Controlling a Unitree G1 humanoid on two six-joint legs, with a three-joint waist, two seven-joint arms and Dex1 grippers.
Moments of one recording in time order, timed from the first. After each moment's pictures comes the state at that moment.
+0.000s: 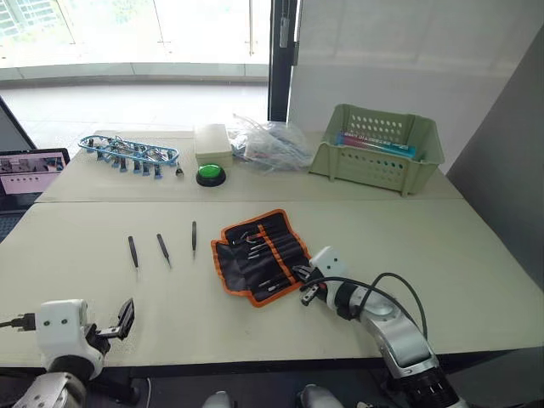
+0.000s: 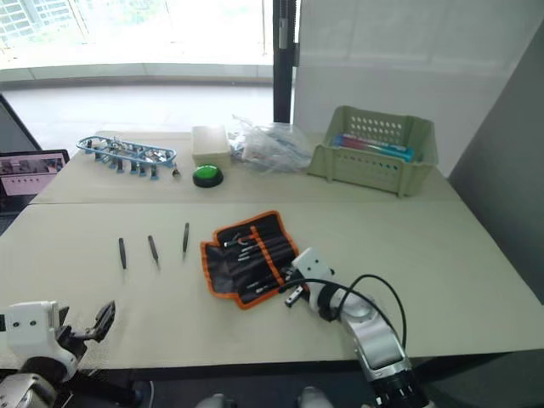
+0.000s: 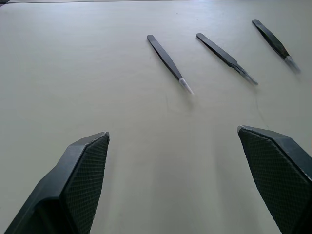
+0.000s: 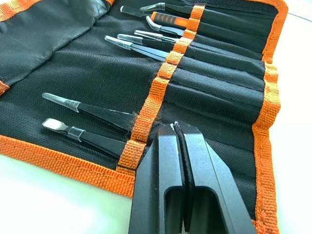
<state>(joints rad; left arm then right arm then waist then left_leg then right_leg) 0.35 0.19 0.56 -0.64 -0.30 0.63 -0.24 -0.21 -0.29 0.22 -0.14 0.06 0.41 0.55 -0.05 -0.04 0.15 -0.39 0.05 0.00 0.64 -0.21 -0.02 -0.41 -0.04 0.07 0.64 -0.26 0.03</state>
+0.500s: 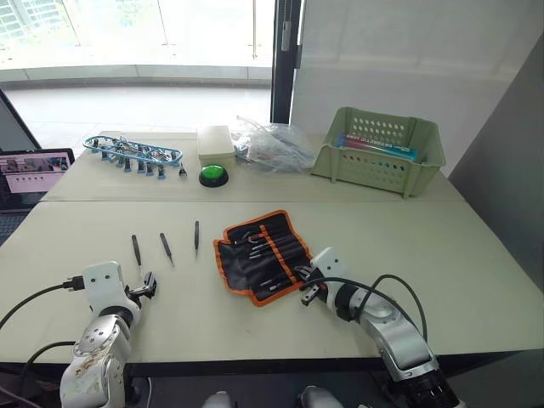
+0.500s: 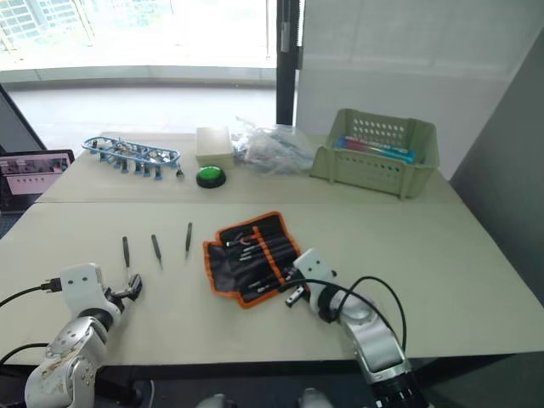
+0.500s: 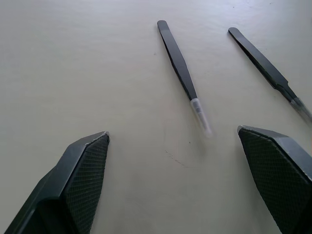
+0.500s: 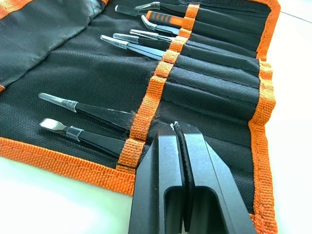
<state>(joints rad) -0.03 0.20 0.45 -0.30 -0.23 0.71 -0.03 -0.19 -0.29 0.22 -0.16 0.06 0.43 0.50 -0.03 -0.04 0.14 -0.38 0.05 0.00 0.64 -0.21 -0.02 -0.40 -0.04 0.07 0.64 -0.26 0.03</state>
